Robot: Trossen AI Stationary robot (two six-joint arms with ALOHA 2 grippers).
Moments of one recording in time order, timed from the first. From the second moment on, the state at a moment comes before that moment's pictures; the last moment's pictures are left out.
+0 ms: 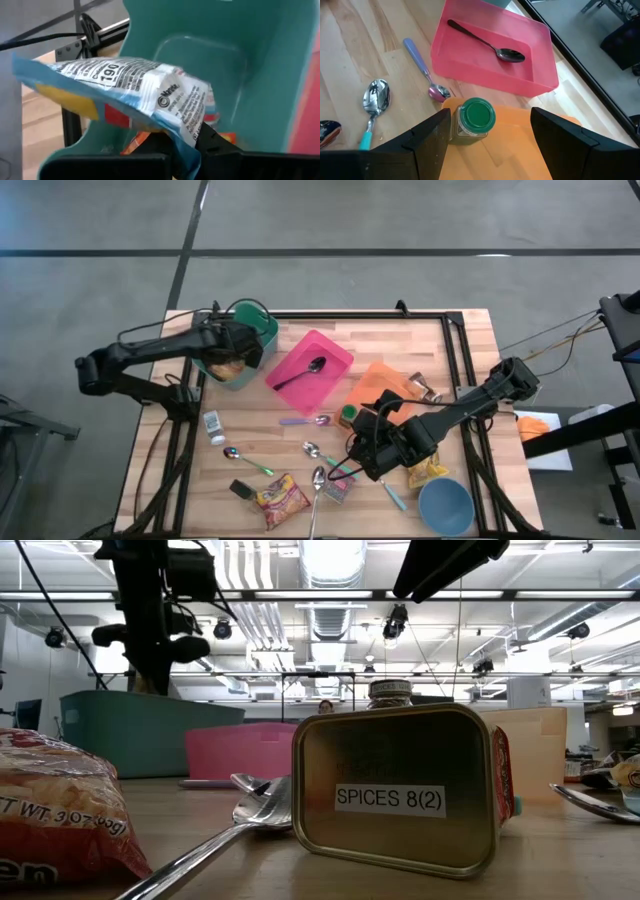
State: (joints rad) left arm 0.39 1.24 0.94 -1.07 -0.58 -0.78; right arm 0.50 1.73 1.46 -1.01 0.84 0.85
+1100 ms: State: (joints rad) left arm 0.39 1.23 0.84 -1.03 -0.51 -0.81; right arm 0.51 1.73 1.46 -1.01 0.83 0.85
